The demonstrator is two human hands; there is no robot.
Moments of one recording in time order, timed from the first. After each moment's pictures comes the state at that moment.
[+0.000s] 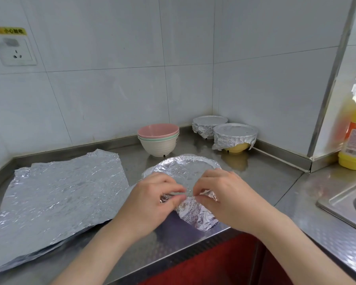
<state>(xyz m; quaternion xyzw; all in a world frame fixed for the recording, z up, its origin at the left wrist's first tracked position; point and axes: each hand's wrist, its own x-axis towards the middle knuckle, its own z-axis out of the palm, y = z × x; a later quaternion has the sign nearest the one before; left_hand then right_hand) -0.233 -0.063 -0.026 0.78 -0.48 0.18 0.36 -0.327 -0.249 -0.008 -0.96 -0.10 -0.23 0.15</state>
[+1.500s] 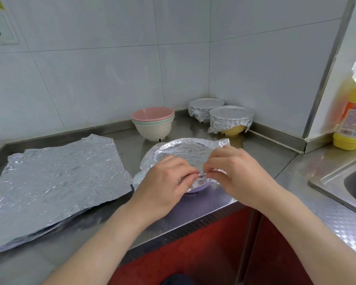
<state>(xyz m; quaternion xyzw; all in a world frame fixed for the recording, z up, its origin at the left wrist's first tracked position) -0.248 -0.095 -0.027 0.77 -0.53 0.21 0.30 -0.330 -0.283 -0.021 -0.93 -0.13 -0.32 0.10</state>
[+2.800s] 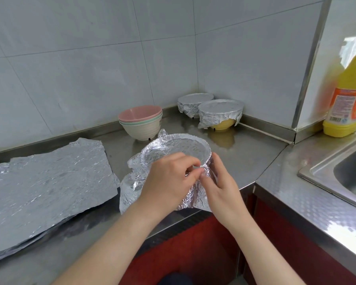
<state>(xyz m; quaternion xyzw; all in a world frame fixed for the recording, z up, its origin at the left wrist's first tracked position) -0.258 -0.146 -0.032 0.78 -0.47 0.23 0.34 -0.338 -0.255 -0.074 -0.75 0.06 -0.30 0.58</state>
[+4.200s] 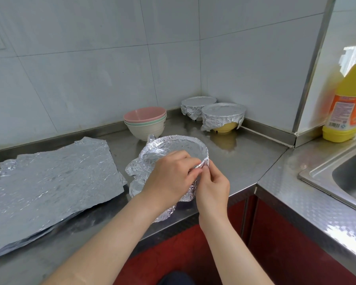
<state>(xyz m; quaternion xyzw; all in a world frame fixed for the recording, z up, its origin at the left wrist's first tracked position) -0.253 -0.137 -0.026 0.80 -0.50 0.23 0.26 -0.304 -0.210 -0.074 -0.57 0.24 -0.37 0.69</state>
